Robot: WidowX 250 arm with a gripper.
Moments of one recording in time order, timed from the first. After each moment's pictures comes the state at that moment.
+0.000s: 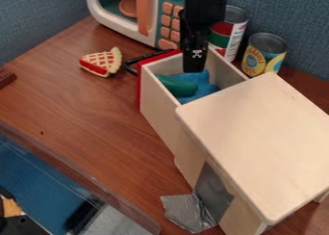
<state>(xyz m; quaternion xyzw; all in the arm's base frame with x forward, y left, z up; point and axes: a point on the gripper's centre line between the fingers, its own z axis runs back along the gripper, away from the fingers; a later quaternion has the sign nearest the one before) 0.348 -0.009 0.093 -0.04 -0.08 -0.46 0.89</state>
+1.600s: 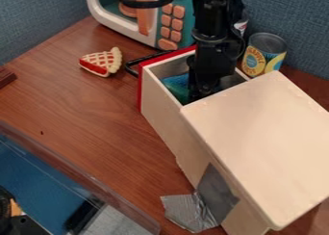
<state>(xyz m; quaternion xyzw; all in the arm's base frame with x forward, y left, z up) 0.322 -0.042 0.062 -0.01 -0.05 -0.50 0.87</state>
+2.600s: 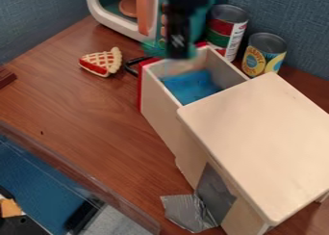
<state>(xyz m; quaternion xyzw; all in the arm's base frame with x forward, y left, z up) 0.322 0.021 0.132 -0.07 -0.10 -0.47 0.88</state>
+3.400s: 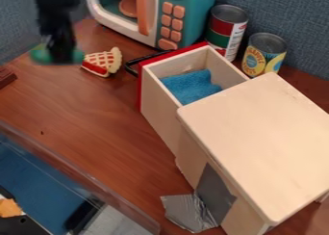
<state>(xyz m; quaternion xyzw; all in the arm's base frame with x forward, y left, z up) 0.243 0.148 0.080 -0.12 -0.06 -0.42 0.90</state>
